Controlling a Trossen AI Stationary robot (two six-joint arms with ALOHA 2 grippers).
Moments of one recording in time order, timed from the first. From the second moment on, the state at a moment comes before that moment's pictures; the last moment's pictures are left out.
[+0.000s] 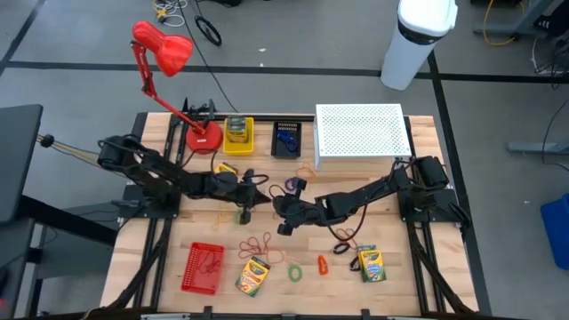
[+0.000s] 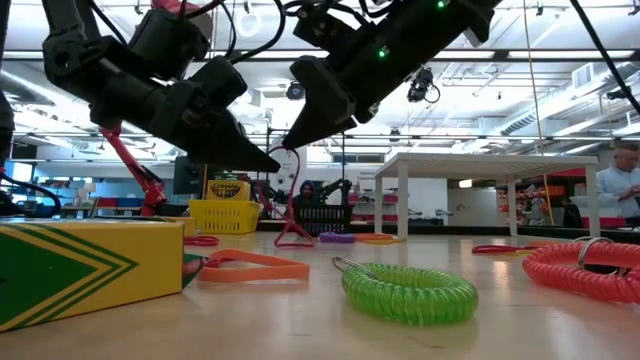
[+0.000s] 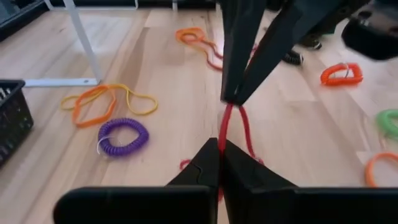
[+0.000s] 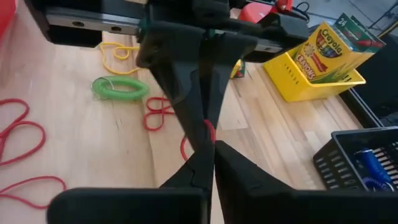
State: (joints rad) left arm -0.04 1.53 0.40 0.76 -0.05 0.01; right arm 0.25 1.92 1.21 0.02 0.59 0.07
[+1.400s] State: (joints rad) left arm -0.37 0.91 0.92 -0.74 0.07 -0.54; right arm 0.25 1.81 1.01 0.16 0.83 0.13
